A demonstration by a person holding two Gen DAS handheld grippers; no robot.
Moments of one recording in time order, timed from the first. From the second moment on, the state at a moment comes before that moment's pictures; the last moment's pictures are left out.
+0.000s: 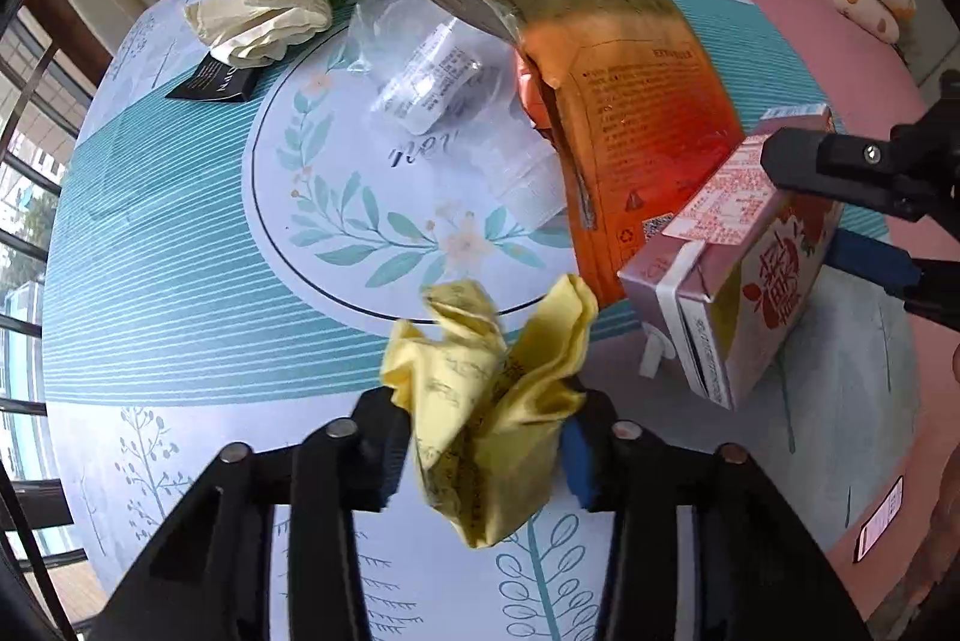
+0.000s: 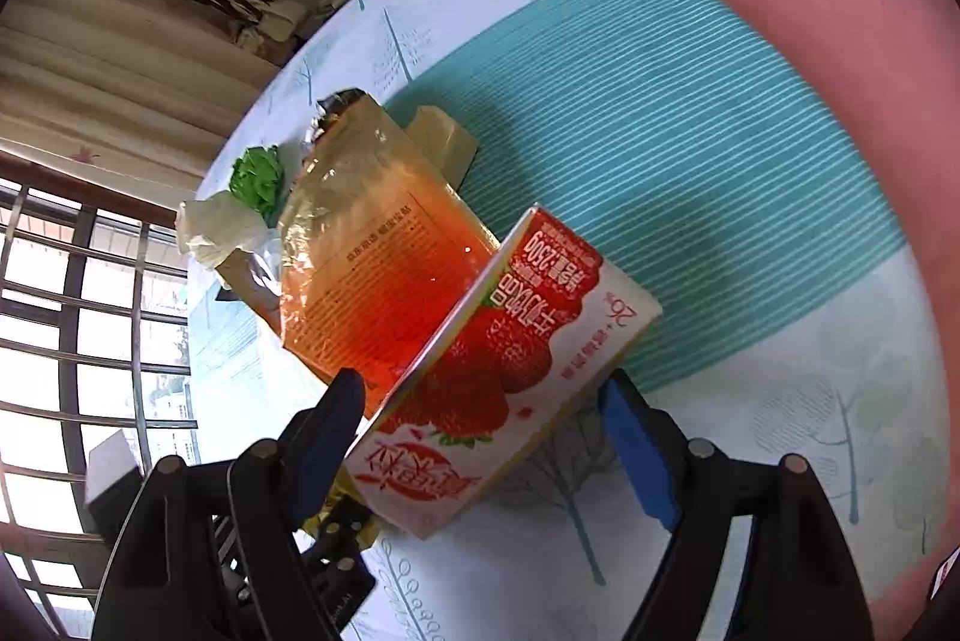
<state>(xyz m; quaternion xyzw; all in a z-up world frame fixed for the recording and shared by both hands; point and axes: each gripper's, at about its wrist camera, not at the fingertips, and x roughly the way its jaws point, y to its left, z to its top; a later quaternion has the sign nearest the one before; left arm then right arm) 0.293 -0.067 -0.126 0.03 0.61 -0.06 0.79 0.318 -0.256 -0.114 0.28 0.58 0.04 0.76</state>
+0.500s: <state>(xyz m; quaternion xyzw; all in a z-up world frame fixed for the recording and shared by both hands) 0.257 -0.029 -0.088 -0.03 0.58 -0.04 0.82 0.289 -0.257 -0.099 0.26 0.56 0.08 0.78</state>
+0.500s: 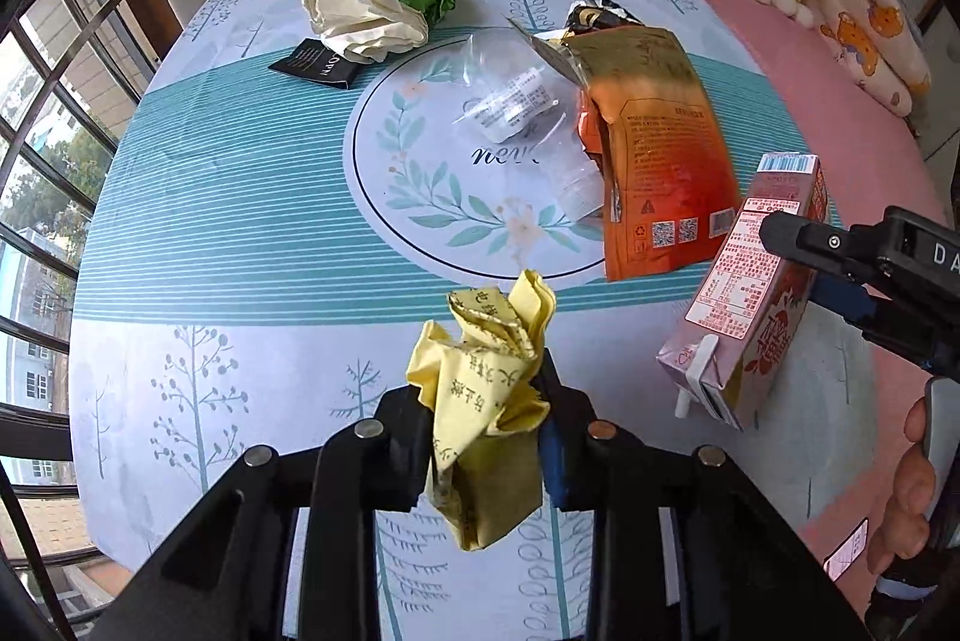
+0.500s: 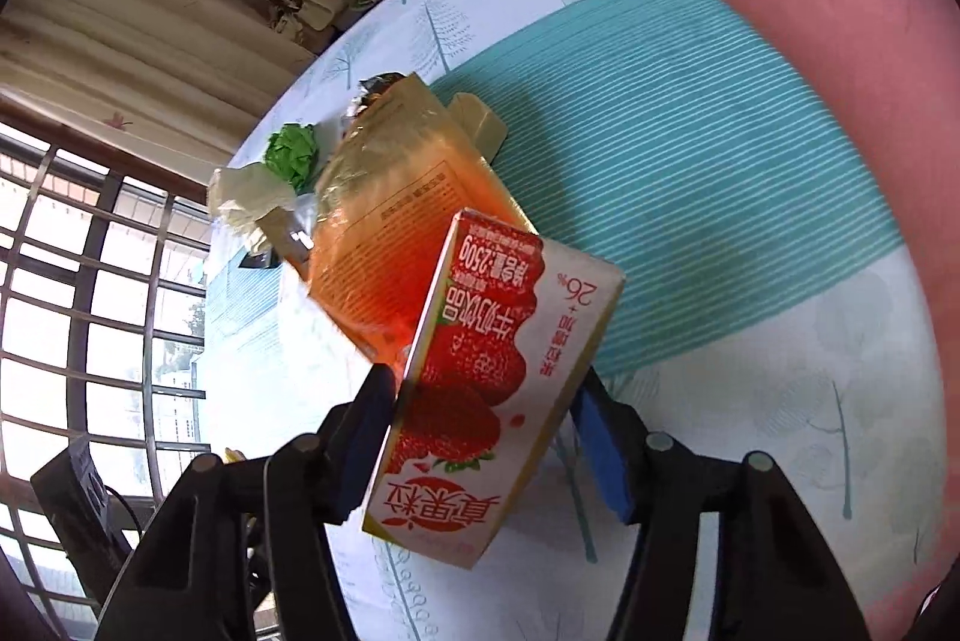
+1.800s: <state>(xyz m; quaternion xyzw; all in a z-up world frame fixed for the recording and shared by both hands) -0.009 0.014 -0.166 0.00 0.61 -0.14 0.78 -0.005 -0.159 -0.173 0.14 0.60 0.06 0.79</state>
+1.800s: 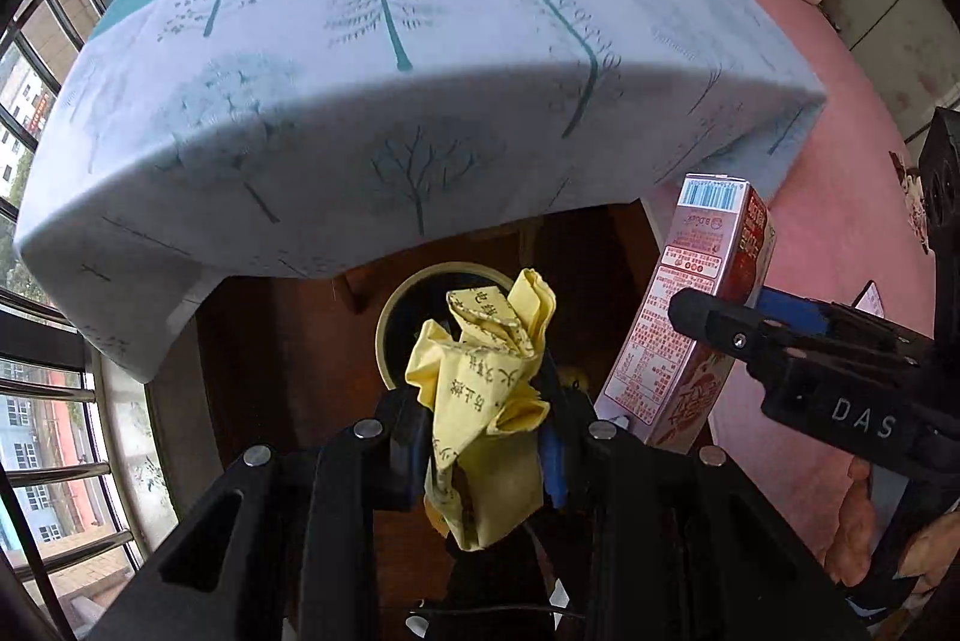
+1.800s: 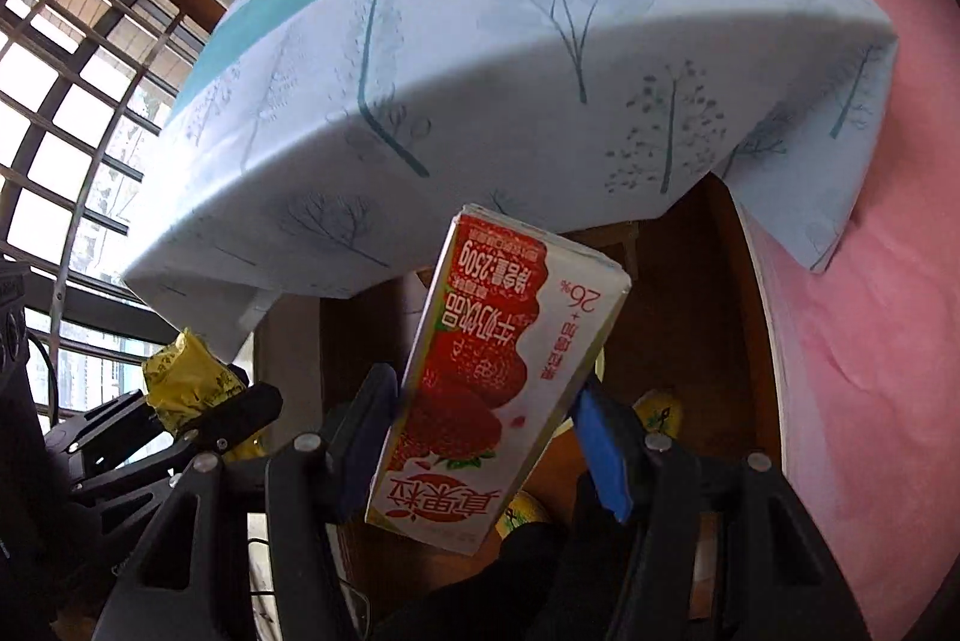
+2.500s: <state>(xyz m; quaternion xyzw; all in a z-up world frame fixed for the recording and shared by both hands) 0.025 0.006 -0.376 0.04 0.63 -0.10 0.77 0.048 -0.152 -0.392 0.13 0.65 0.08 0.74</state>
